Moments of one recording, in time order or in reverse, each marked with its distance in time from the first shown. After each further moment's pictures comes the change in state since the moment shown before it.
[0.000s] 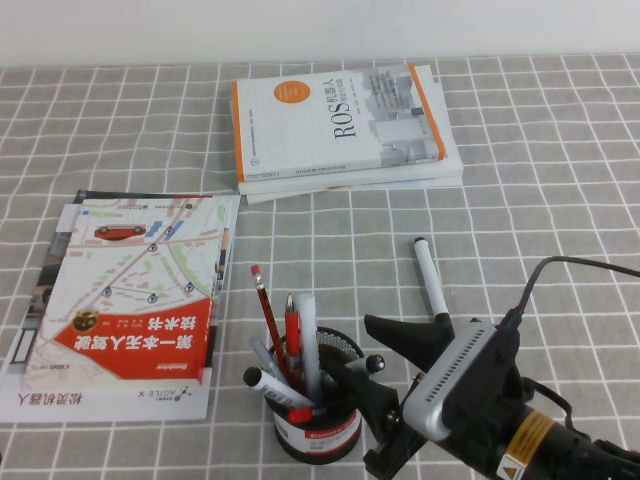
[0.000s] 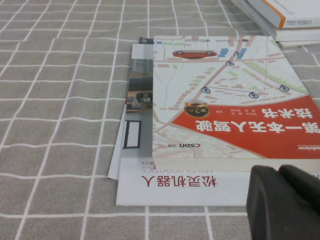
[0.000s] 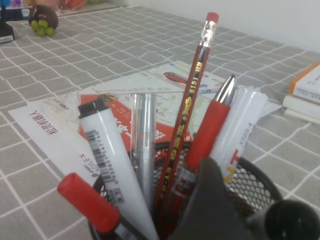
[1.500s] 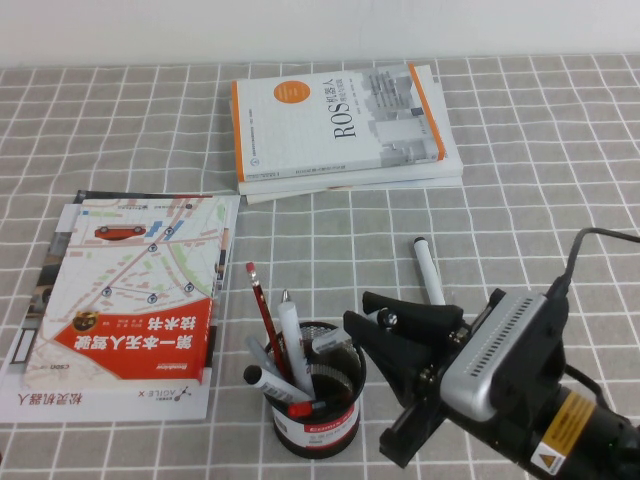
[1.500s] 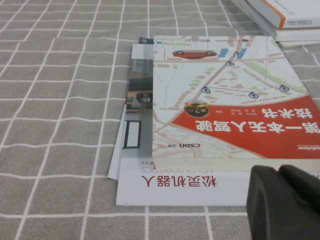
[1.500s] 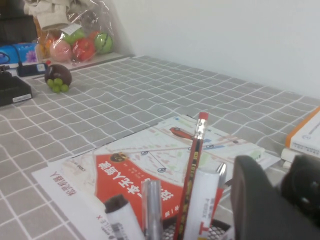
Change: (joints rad) right arm 0.000 -0.200 0.000 -0.016 0.092 0.043; left arm 0.000 0.000 0.000 0.000 0.000 0.000
